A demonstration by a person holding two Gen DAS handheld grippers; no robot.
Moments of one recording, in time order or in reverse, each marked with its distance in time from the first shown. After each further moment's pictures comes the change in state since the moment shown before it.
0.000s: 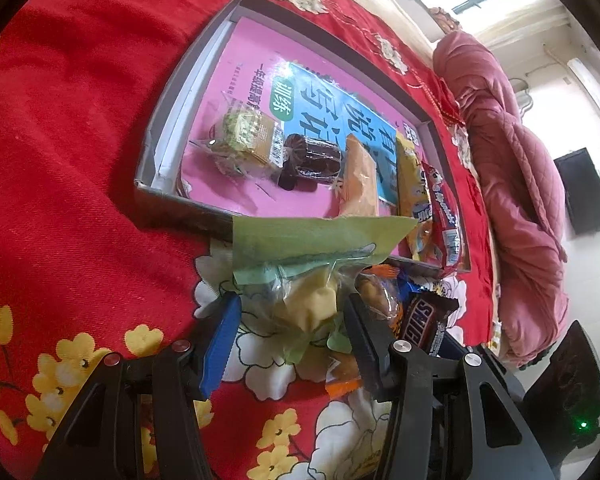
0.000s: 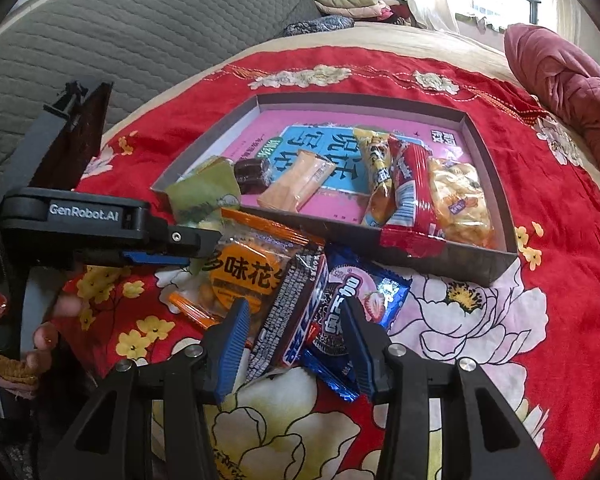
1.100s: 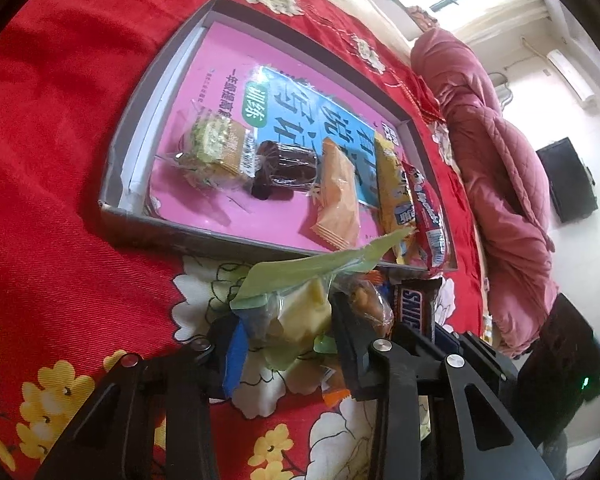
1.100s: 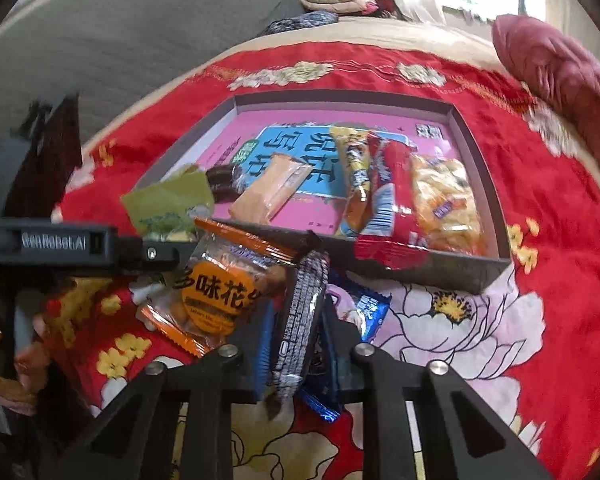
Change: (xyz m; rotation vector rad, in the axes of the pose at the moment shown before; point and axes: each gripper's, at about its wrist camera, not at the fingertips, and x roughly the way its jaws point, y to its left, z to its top) left arm 0.002 -0.004 0.002 0.063 -0.016 -0.058; right arm 0.008 -0.021 0.009 0.072 0.007 0.006
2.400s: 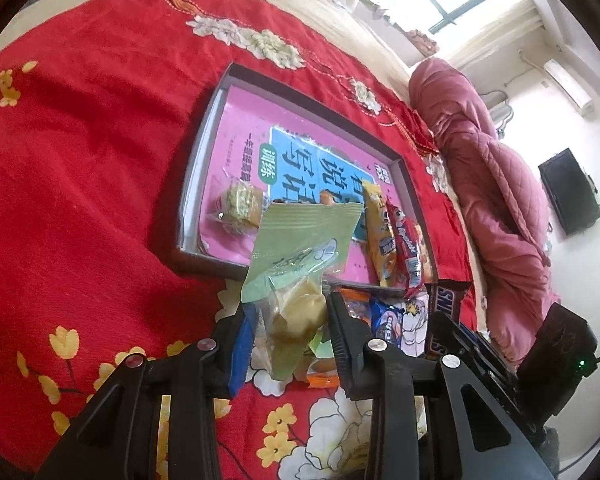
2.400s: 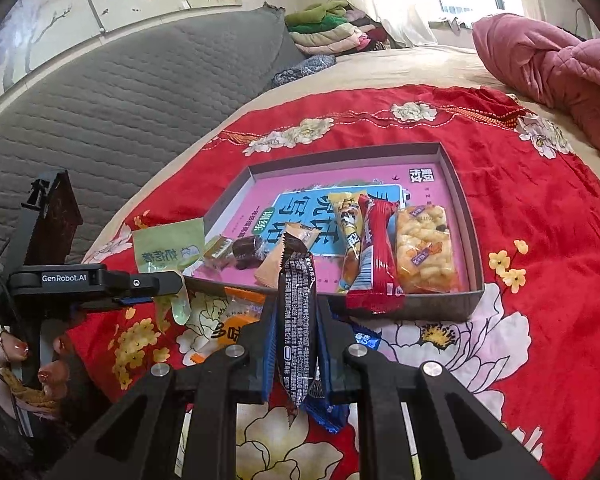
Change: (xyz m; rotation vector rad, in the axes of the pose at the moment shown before) left arm -0.062 -0.005 0.003 0.005 -0.115 0.042; right arm -0.042 -0.018 0.012 0.080 -0.179 0.116
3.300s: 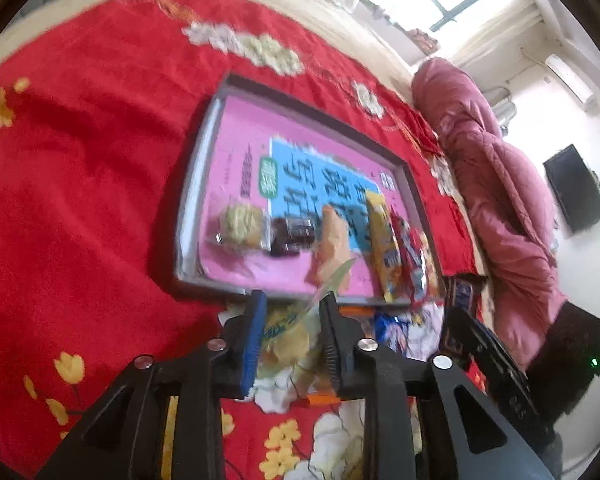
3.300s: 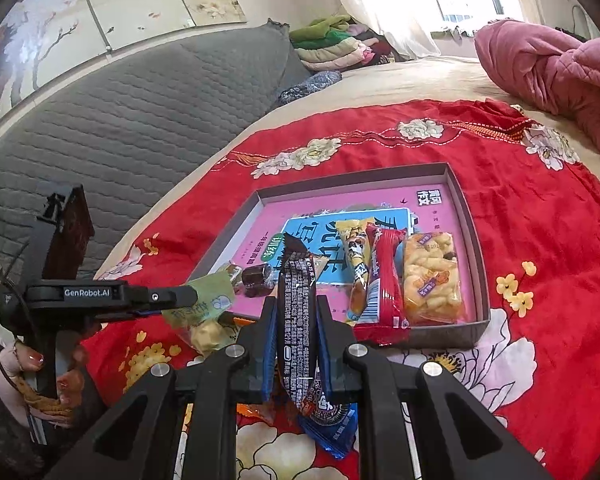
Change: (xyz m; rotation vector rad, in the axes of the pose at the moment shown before) left arm 0.007 0.000 0.011 0.012 0.018 0.016; right arm 0.000 -0.003 0.013 0.017 -0.061 0.045
